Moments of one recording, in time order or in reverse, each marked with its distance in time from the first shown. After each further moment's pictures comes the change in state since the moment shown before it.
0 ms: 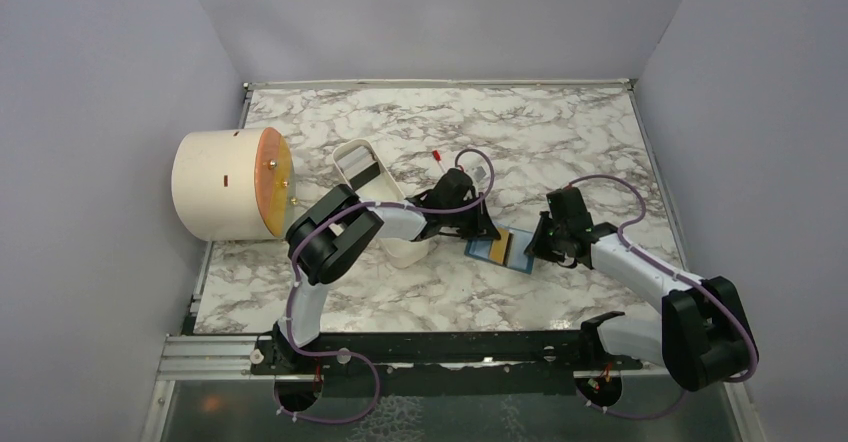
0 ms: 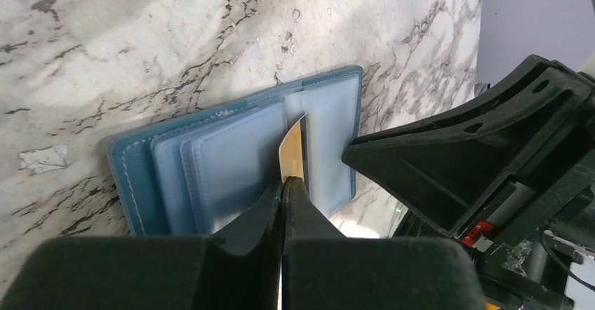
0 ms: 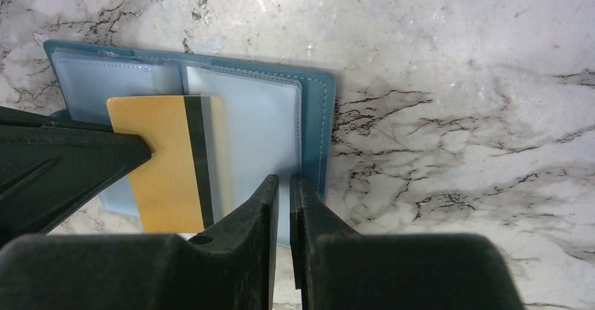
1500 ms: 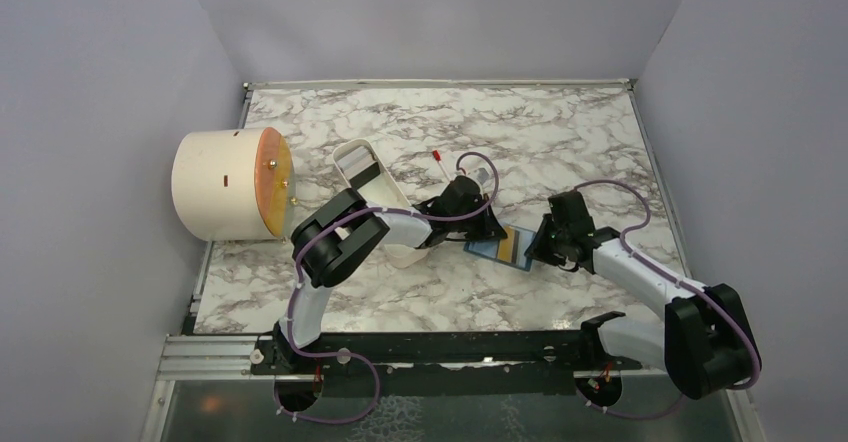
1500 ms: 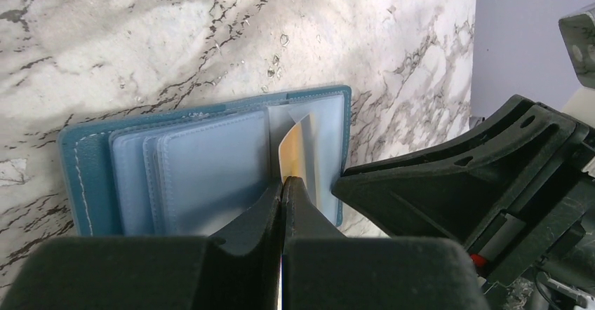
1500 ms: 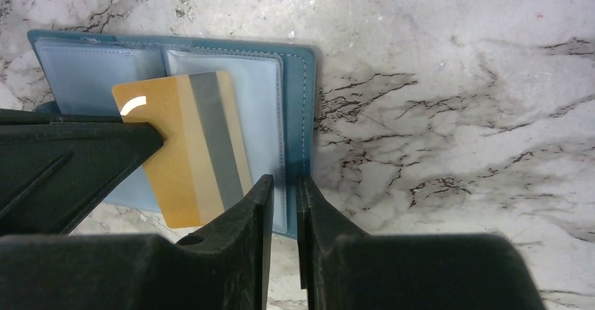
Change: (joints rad) left arm -0.056 0.011 -0.013 0.077 -0.127 -0.074; right arm 0.000 -0.032 -0.029 -0.011 0.011 0.062
